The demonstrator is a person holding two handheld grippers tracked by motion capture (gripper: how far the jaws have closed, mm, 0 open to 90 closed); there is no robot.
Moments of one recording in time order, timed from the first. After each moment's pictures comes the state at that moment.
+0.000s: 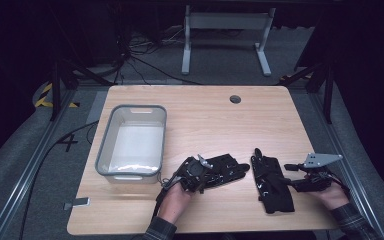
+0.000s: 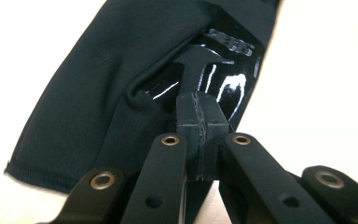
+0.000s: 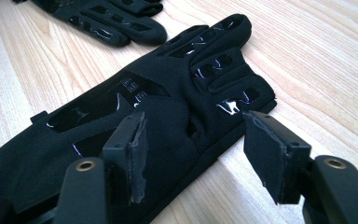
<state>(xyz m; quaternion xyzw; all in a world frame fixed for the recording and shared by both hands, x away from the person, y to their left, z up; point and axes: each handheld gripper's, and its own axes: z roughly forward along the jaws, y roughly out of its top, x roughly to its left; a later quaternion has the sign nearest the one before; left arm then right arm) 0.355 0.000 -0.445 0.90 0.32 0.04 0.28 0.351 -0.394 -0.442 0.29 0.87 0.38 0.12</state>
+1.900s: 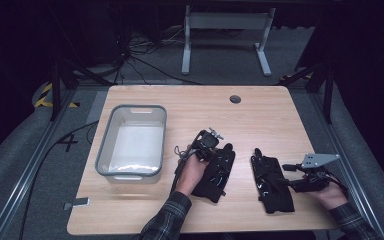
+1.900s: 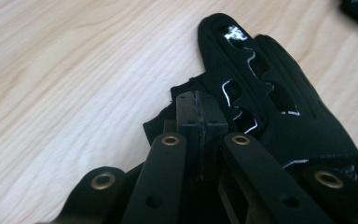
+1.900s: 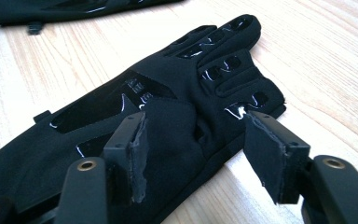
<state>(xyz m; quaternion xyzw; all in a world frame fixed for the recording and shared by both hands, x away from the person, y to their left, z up) 0.446 -0.035 -0.444 0.88 0.35 0.11 0.30 0.352 -0.390 -0.443 0.28 0.87 0.38 0.12</state>
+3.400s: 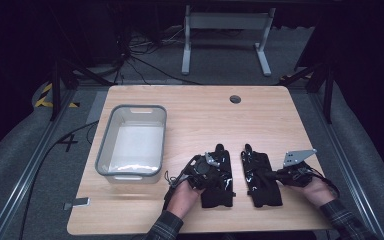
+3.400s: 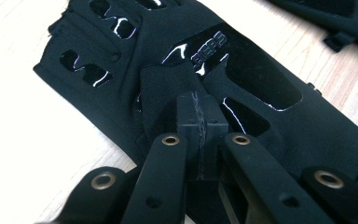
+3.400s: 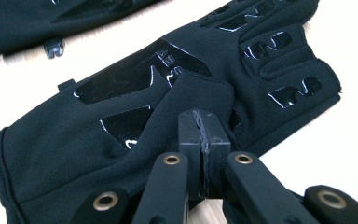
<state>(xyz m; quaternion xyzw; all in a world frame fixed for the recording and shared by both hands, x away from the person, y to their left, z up) 0.365 -0.018 -0.449 0.90 0.31 0.04 0.32 0.372 -0.348 -0.452 0.24 0.90 0.35 0.07</state>
